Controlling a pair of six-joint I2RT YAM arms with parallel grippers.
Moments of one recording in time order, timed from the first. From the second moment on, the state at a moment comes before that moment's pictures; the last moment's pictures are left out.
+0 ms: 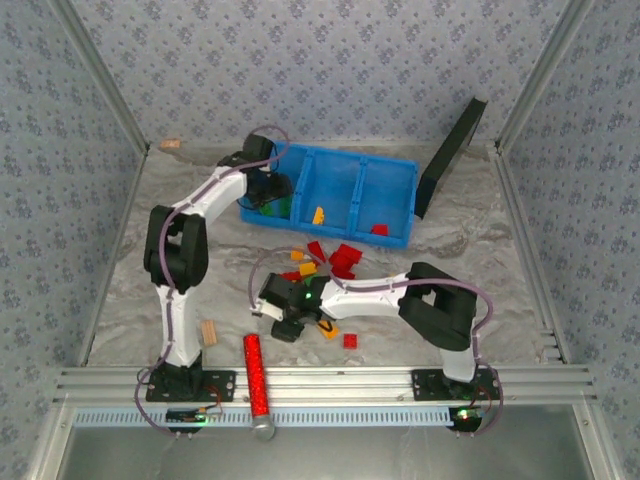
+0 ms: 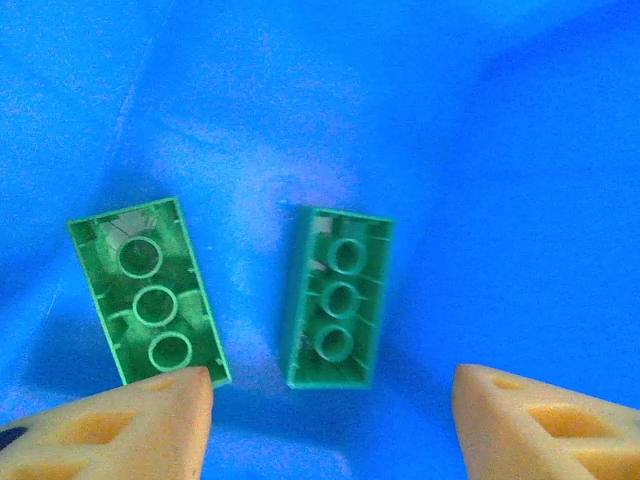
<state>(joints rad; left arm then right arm) -0.35 2.06 1.72 -0.69 0.10 -0.61 1.21 1.90 1.20 -0.42 -0.02 -0.11</state>
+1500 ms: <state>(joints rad) -0.47 0.83 0.79 -0.90 0.19 -0.67 0.76 2.44 2.29 -0.55 -0.03 -0.34</state>
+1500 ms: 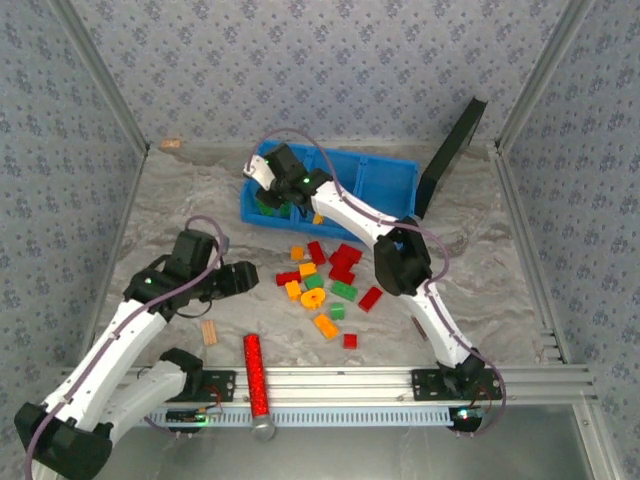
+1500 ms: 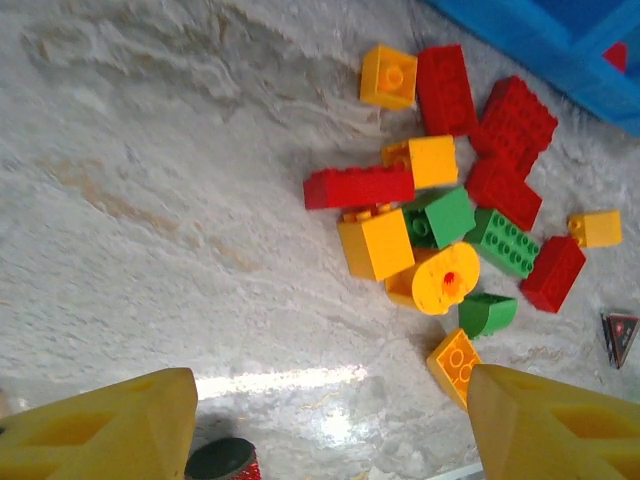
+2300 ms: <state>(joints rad) -1.00 1.41 0.94 -0.81 0.12 -0.99 0.76 2.51 2.25 -0.50 0.01 -0.44</state>
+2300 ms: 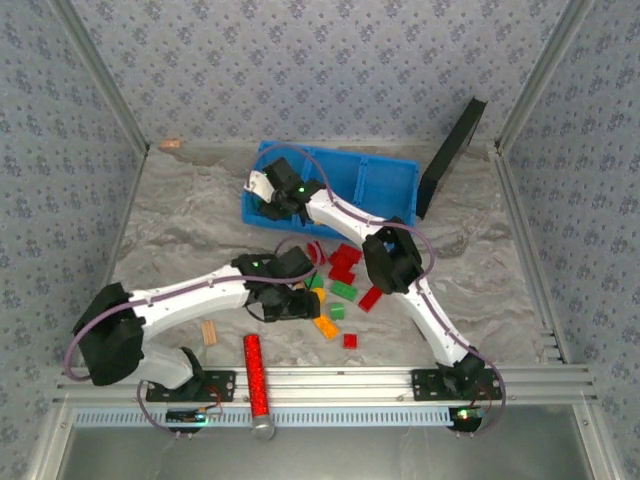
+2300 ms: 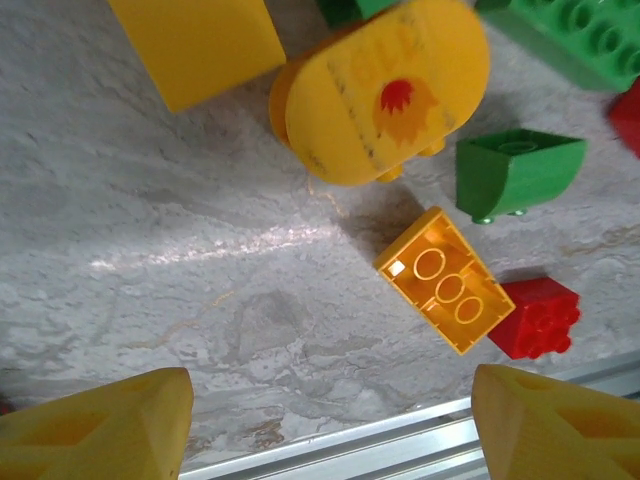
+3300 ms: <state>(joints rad) -1.13 1.76 1.07 -0.72 0.10 -1.18 0.67 1.82 1.50 -0.33 0.03 -0.40</state>
